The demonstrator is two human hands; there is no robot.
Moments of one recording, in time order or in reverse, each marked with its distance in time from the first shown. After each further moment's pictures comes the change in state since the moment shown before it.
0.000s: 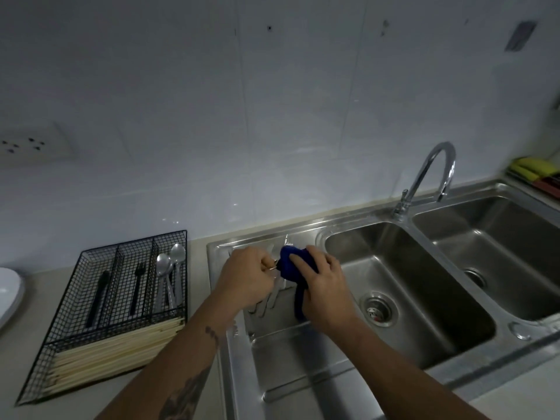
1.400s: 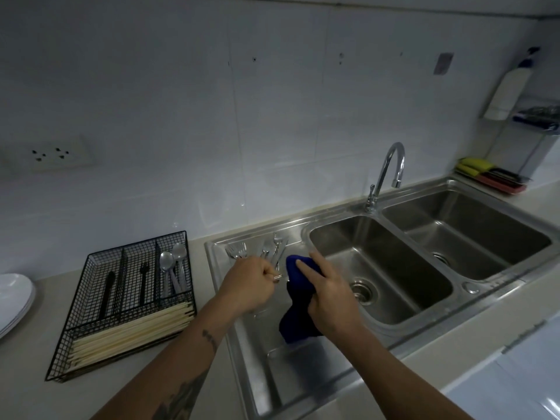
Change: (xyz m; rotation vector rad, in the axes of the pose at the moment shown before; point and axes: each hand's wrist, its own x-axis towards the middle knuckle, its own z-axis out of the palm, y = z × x) left_hand -0.087 0.008 -0.012 -0.001 -0.106 0.089; right_hand -0.093 -0.034 -0.027 0.051 0.183 0.069
